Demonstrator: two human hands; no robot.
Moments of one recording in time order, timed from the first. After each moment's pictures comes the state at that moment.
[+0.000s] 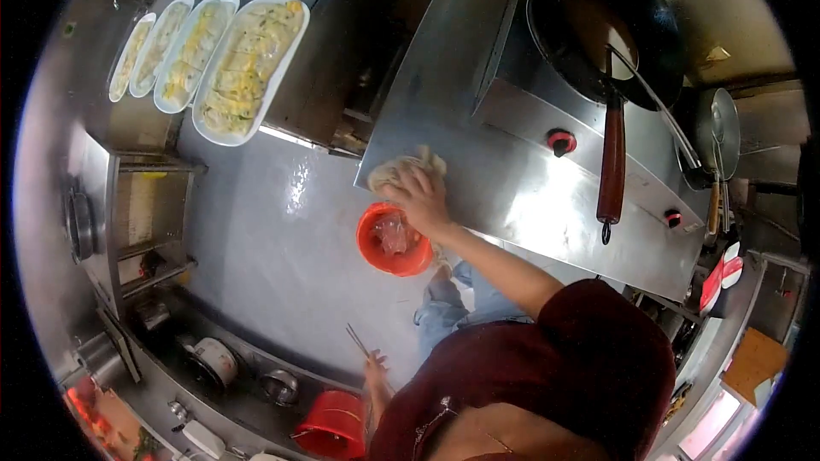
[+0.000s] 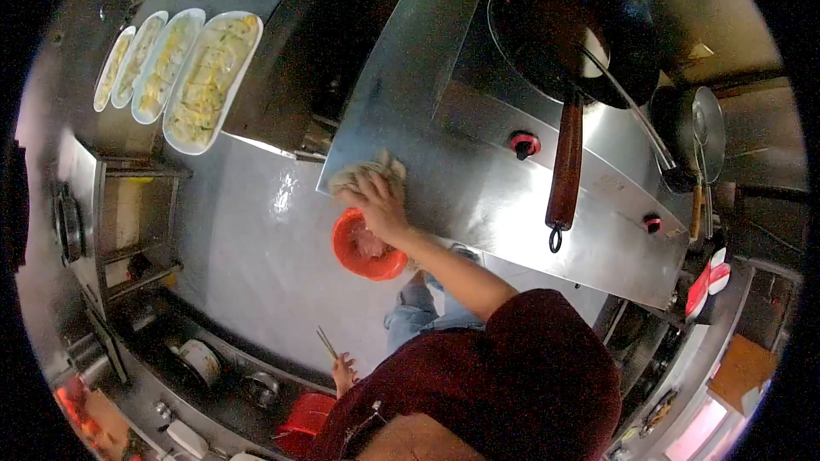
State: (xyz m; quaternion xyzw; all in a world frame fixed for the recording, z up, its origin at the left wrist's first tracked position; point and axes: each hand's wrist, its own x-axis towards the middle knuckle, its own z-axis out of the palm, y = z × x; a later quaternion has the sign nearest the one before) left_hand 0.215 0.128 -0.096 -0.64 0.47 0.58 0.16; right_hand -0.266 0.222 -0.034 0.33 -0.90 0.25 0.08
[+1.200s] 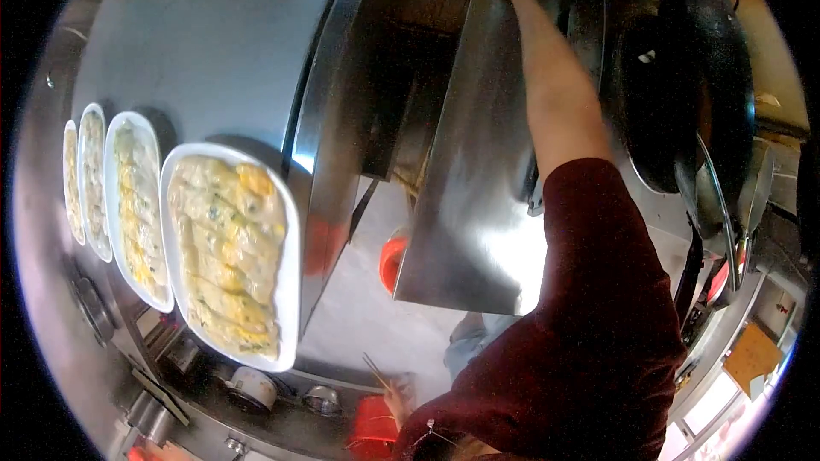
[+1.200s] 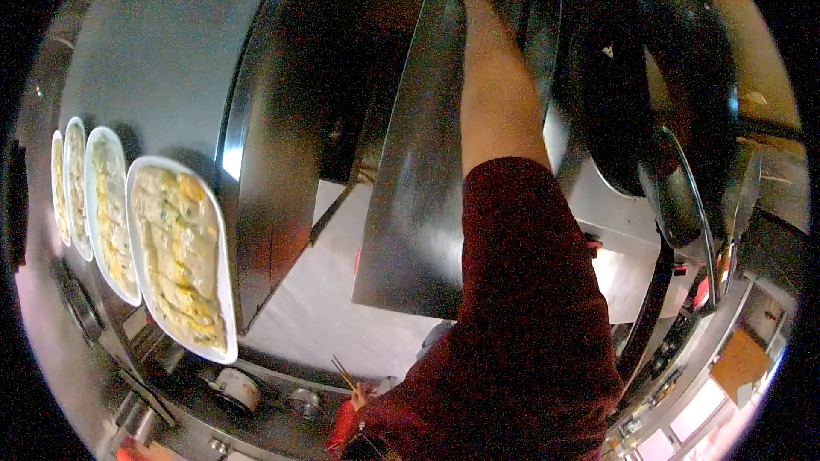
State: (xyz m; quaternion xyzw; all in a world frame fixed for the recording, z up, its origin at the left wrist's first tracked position) left_hand 0.056 0.062 -0.044 -0.72 0.45 0.52 0.10; right_hand -0.787 0.230 0.013 -0.18 -0.94 0.27 0.01
